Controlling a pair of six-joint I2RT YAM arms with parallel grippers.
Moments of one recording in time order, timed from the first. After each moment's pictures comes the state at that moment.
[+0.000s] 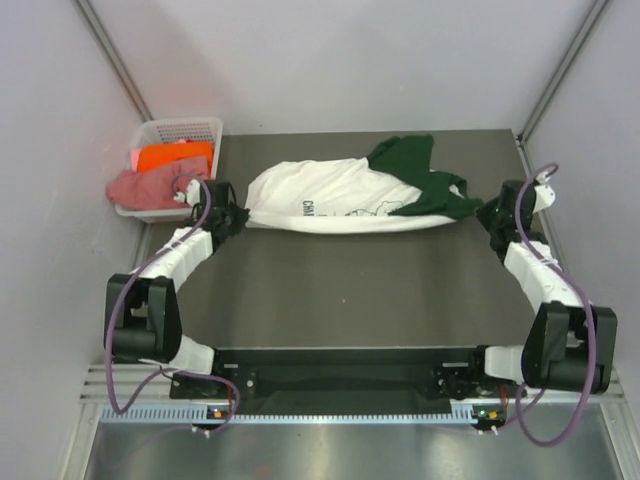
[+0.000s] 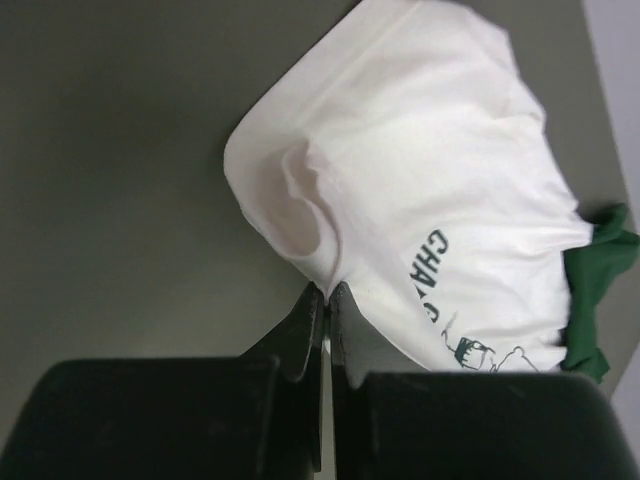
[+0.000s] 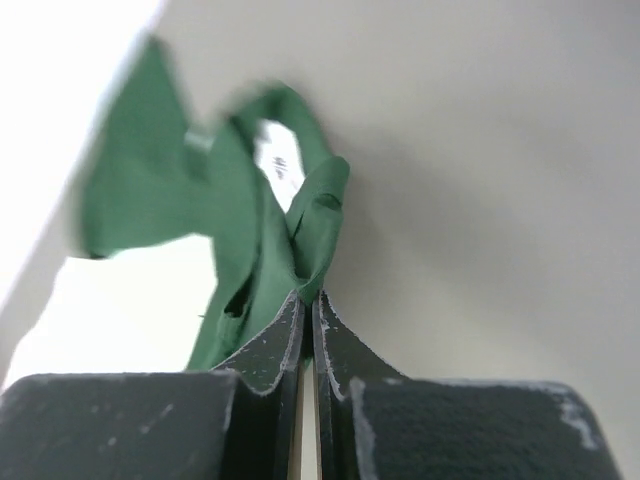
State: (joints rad) left arm -0.11 1.48 0.91 -0.16 -0.12 -1.04; right arm -0.10 1.30 0.77 -0.05 0.18 0.79
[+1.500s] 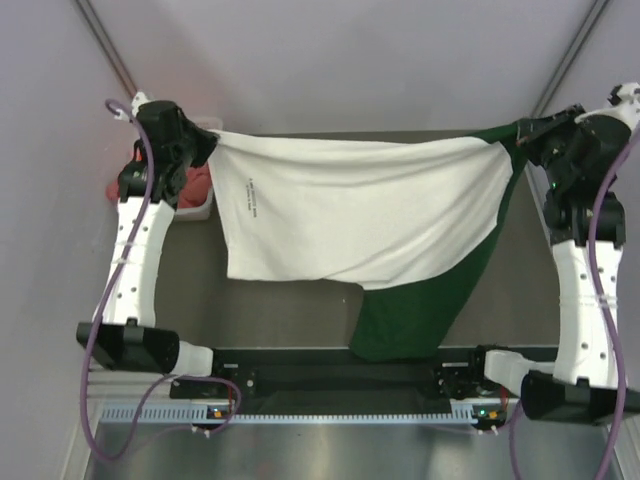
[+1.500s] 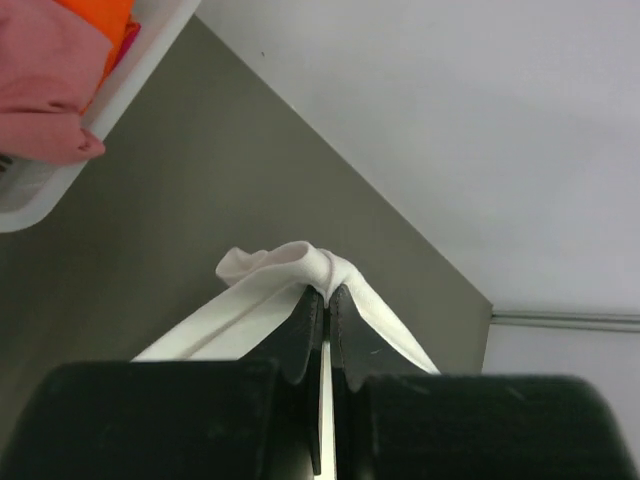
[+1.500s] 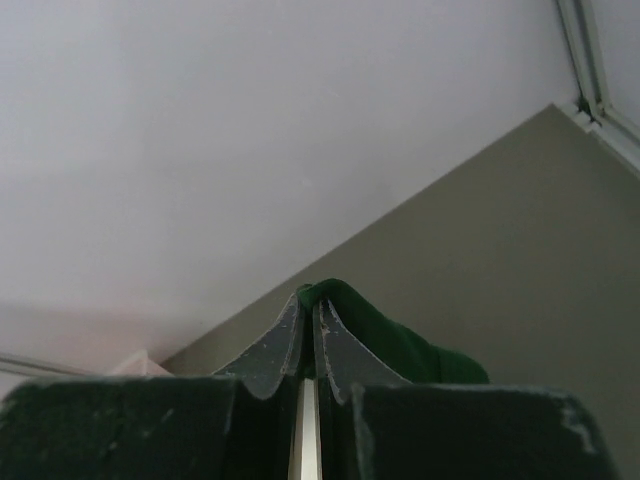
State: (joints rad) left arm -0.06 1.31 1.61 -0.63 -0.11 -0.89; right arm -0.10 1.03 1.46 -0.46 0.06 0.67
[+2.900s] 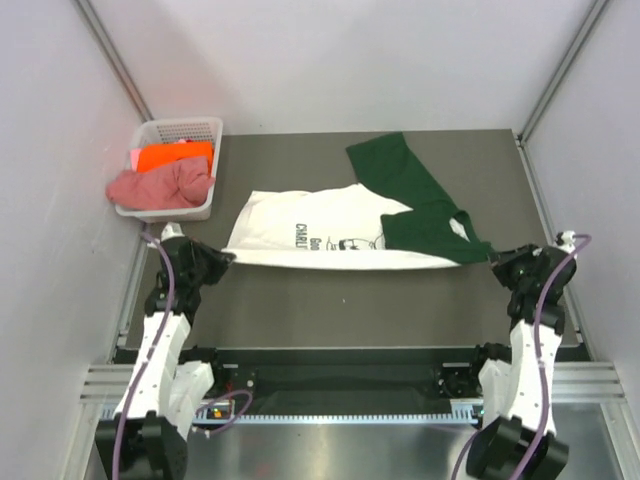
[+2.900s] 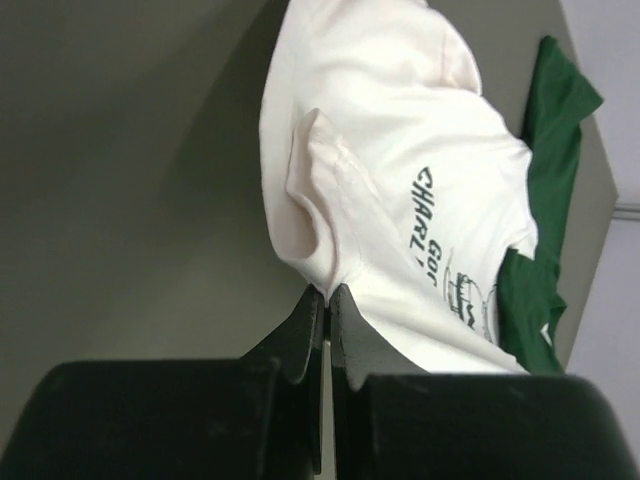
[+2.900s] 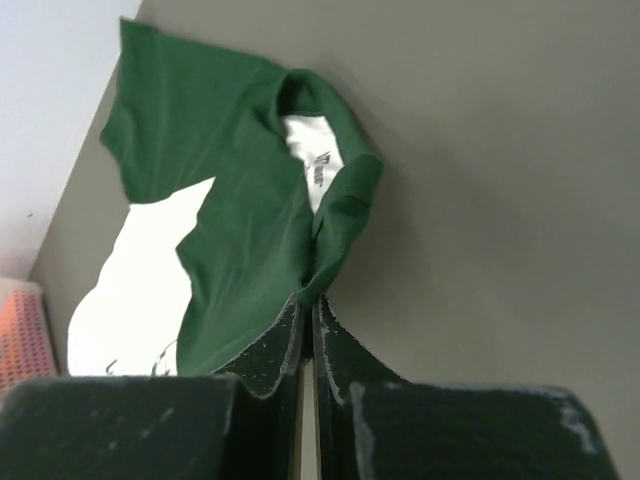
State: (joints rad) left arm 0.07 0.82 0.55 -0.31 0.16 -0.87; right arm -0.44 0.70 0.46 -0.27 -0.31 0.69
